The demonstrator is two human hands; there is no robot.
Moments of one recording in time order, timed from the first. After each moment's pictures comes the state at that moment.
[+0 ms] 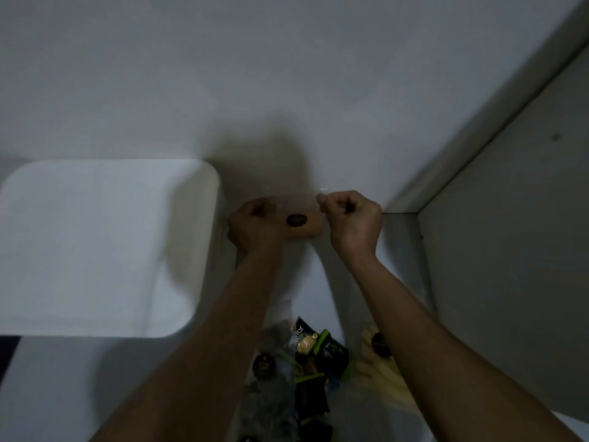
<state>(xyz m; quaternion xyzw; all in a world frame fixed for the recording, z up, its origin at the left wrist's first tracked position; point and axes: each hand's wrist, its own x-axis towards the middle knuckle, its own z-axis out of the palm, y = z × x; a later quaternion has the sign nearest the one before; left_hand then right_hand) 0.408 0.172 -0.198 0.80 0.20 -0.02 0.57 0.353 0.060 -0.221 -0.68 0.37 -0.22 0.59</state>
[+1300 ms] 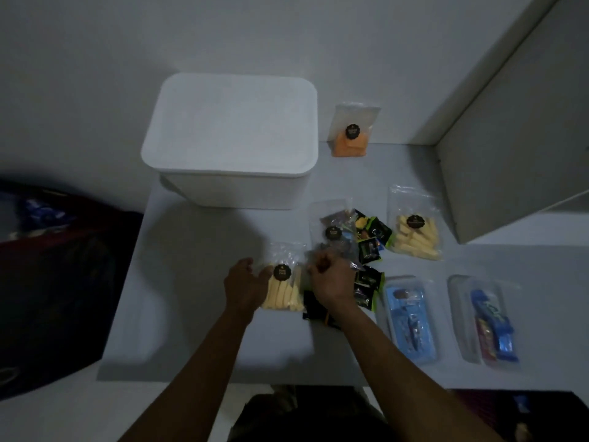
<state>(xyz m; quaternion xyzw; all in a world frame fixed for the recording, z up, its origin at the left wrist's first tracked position) 0.213 0.505 -0.224 0.88 0.09 -0.26 0.38 0.145 0.355 -0.222 -0.78 0.39 -0.01 0.49</state>
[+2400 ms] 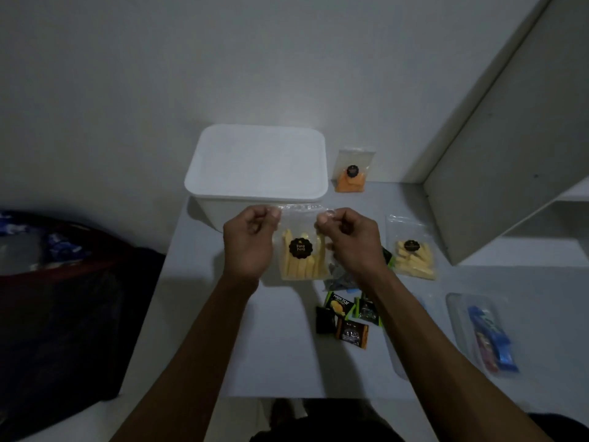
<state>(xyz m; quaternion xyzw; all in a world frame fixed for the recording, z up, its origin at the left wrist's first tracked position) 0.234 0.511 -0.071 0.72 -0.04 -0.07 0.69 0.160 0.360 -0.072 -0.69 0.25 -0.15 0.67</state>
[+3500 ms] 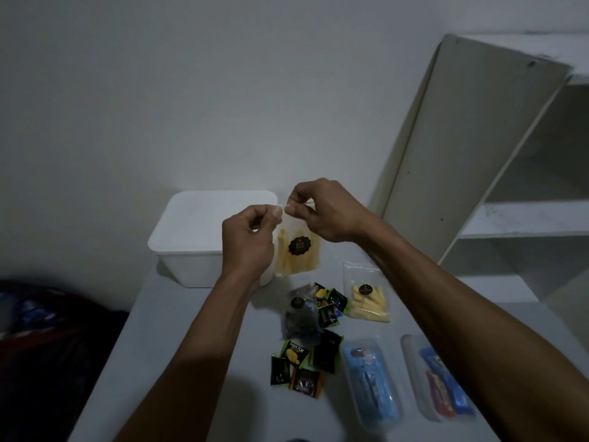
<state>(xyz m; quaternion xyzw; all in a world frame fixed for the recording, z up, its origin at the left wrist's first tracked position) 0.188 0.406 0.024 0.71 -0.14 0.01 0.69 0.153 0.257 0.073 -0.95 -0.01 -0.10 0.28</state>
